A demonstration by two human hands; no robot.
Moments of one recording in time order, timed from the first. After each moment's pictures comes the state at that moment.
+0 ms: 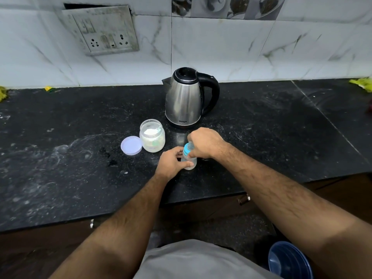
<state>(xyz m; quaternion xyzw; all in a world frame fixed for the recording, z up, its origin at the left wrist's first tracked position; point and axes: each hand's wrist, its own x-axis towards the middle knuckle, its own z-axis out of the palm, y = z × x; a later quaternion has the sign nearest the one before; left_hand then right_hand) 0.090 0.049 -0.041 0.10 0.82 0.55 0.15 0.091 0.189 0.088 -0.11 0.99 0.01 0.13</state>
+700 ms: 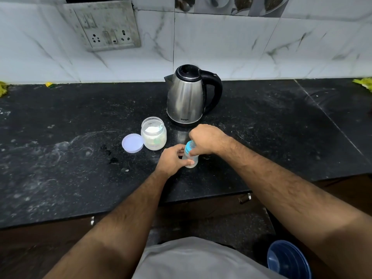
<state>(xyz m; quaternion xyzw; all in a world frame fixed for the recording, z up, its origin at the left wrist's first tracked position) 0.080 0.047 -0.047 0.11 0.81 0.55 0.17 0.079 0.191 0.088 -0.14 0.98 0.07 0.15</state>
